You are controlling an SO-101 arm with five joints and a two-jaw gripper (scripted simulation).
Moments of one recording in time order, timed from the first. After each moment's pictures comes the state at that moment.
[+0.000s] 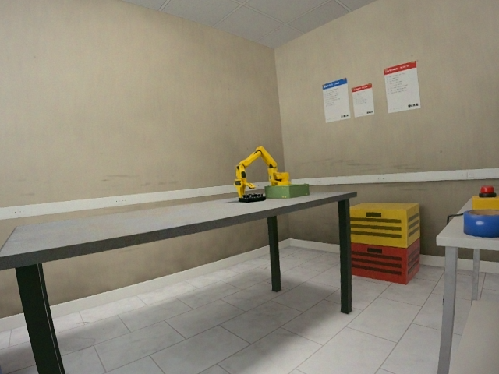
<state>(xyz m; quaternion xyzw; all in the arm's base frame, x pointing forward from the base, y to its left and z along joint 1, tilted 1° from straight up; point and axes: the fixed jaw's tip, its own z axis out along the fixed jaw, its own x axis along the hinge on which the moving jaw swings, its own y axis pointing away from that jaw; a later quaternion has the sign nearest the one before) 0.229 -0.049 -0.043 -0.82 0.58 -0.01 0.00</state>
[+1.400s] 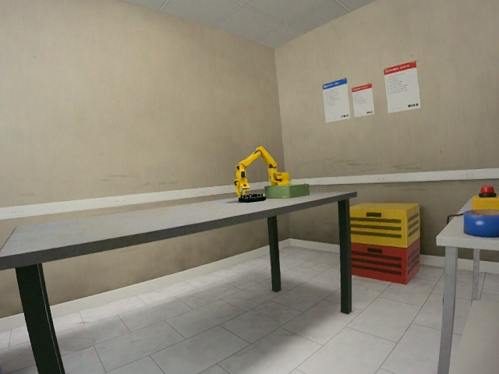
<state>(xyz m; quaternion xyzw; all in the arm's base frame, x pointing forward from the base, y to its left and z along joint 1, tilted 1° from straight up) 0.230 -0.045 -0.044 -0.60 0.80 -0.01 0.01</state>
